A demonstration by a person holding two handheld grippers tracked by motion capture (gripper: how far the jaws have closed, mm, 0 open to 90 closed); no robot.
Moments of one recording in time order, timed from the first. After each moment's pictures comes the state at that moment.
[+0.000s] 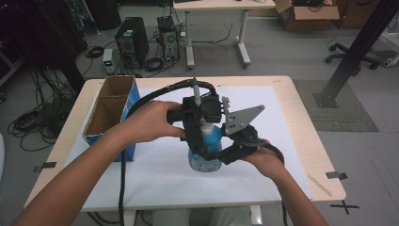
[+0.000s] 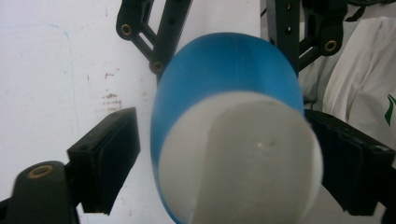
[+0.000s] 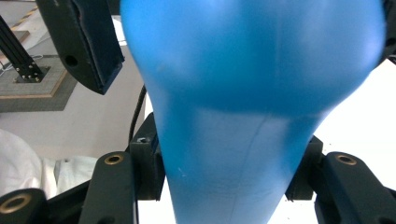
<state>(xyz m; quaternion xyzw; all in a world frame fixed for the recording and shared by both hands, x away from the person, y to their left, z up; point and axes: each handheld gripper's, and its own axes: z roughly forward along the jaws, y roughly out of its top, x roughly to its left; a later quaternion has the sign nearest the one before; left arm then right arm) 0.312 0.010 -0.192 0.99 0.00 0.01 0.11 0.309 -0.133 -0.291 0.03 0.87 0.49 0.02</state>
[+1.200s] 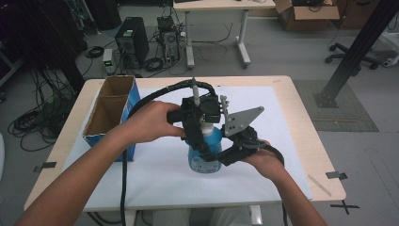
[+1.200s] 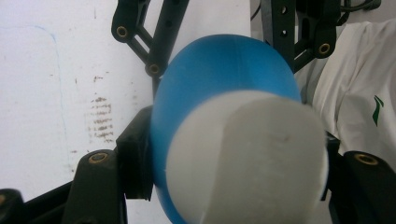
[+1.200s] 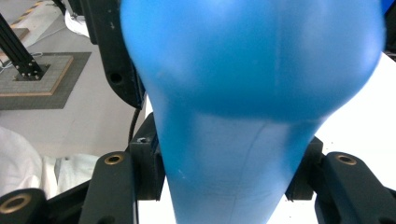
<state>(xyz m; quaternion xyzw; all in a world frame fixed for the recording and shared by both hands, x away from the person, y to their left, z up) 0.315 0.012 -0.195 0.99 0.00 -0.01 0.12 0.306 -0.132 -0.293 0.03 0.87 0.49 0.02</state>
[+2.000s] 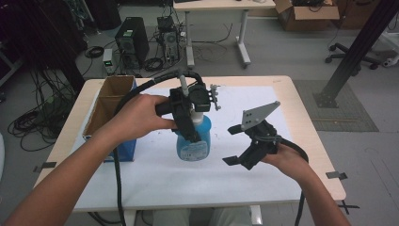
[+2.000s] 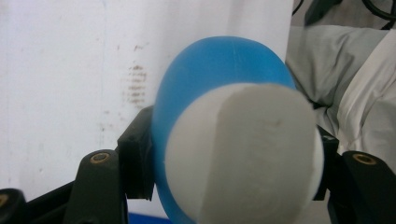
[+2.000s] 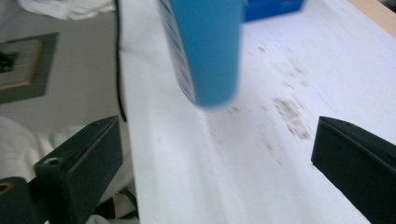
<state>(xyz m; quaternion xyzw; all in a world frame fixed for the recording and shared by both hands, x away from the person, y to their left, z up) 0.322 0.036 -0.174 0.99 0.08 0.05 0.10 0.311 -0.177 -0.287 0.12 0.90 0.42 0.03</state>
